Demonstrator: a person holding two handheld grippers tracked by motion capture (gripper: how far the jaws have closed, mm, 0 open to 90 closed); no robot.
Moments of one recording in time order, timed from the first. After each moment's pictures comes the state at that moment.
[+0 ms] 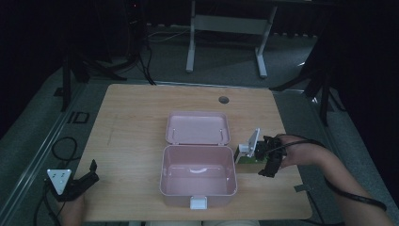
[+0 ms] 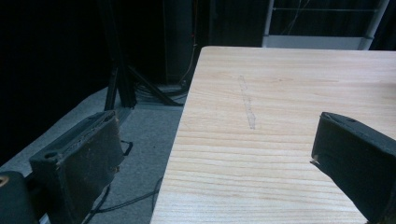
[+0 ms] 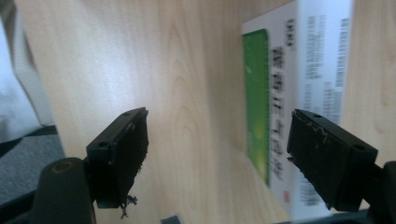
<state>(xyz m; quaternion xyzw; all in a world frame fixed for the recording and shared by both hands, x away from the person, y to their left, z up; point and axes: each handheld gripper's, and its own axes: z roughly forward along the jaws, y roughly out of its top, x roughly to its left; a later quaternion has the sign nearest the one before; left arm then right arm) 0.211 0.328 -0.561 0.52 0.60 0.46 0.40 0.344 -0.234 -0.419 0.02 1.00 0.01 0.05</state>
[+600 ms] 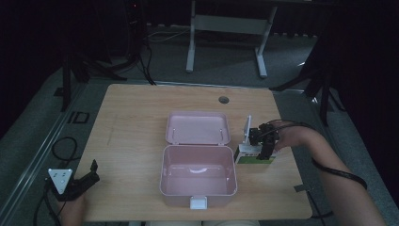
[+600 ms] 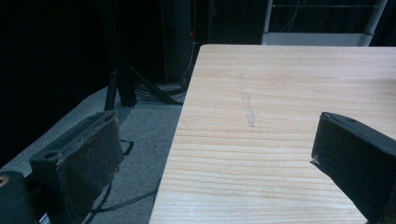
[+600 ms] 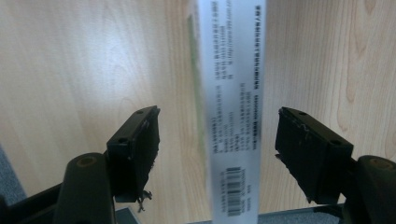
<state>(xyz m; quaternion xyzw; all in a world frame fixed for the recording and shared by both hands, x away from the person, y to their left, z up) 0.212 0.327 -0.561 0.52 0.60 0.46 0.39 0.400 -0.226 -0.430 0.01 1.00 -0.04 0.05</state>
